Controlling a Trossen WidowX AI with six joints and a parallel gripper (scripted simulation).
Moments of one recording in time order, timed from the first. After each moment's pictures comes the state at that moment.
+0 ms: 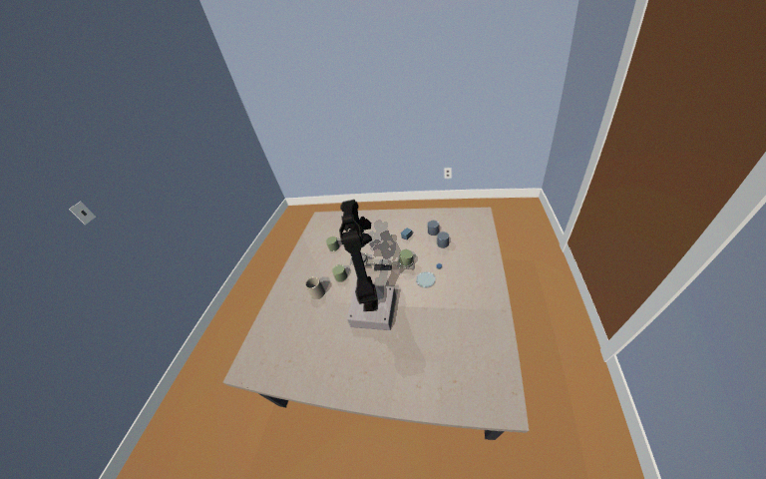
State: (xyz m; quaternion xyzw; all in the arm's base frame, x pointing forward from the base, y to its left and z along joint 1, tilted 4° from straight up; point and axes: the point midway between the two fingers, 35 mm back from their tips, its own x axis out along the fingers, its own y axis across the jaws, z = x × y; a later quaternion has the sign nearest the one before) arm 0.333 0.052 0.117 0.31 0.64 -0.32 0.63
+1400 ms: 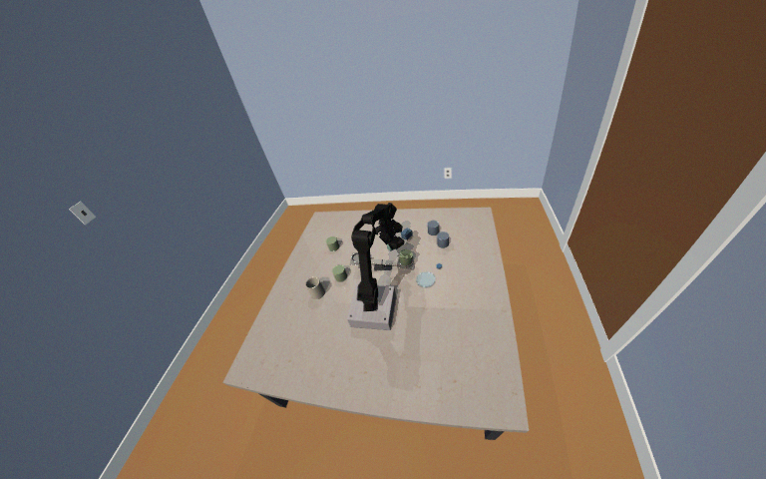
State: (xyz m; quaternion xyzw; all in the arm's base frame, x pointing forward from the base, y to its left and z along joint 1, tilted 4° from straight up) arm 0.322 -0.106 0.084 0.30 0.63 -0.32 0.64
